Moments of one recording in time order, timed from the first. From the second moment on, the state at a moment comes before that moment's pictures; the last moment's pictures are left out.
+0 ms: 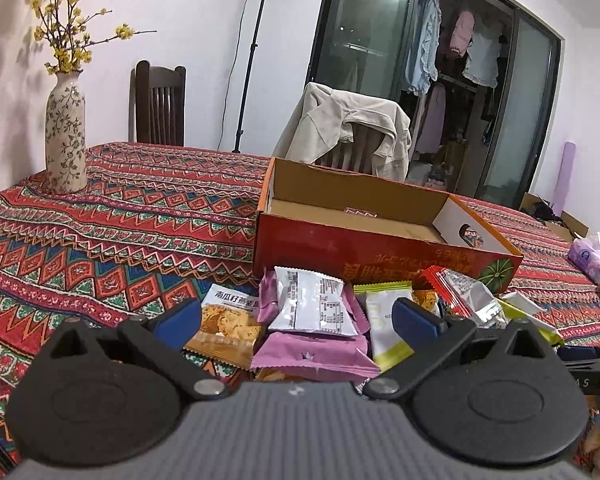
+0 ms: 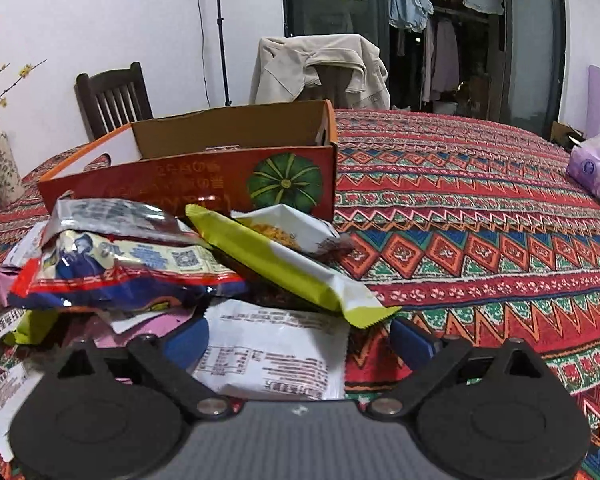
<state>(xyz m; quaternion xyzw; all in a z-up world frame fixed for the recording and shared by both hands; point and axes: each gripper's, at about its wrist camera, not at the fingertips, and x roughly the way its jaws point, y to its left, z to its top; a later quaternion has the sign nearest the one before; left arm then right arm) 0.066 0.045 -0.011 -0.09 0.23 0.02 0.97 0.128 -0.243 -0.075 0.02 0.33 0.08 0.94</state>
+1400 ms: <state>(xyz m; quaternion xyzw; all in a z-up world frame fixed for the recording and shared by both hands) 0.045 0.022 -0.007 -0.08 0.25 0.01 0.96 0.077 -0.247 -0.060 0.02 0.28 0.15 0.95</state>
